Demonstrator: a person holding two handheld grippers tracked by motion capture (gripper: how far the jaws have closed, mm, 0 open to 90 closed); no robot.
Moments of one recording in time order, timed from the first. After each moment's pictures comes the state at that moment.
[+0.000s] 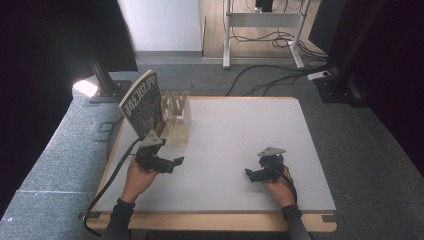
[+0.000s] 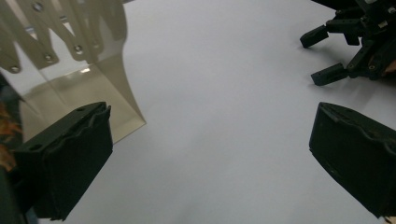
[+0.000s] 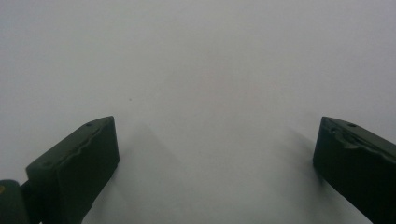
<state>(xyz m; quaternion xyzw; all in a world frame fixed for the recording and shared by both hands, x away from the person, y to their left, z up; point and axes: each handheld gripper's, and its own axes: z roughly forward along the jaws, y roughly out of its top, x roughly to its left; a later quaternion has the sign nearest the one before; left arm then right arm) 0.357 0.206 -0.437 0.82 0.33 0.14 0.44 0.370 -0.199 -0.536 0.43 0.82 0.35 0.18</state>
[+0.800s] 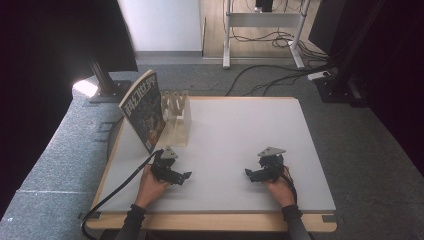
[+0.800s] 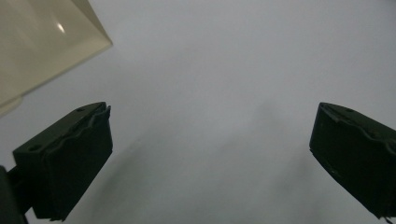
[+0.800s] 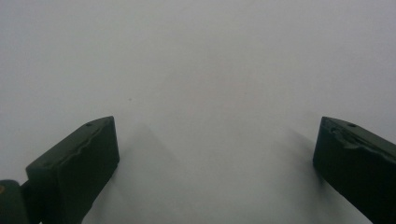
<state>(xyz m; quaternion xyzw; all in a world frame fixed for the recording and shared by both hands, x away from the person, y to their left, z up) 0.368 0.184 -0.520 0.87 0.34 0.11 0.34 0.370 -0.199 -0.537 0.42 0.82 0.35 0.18</state>
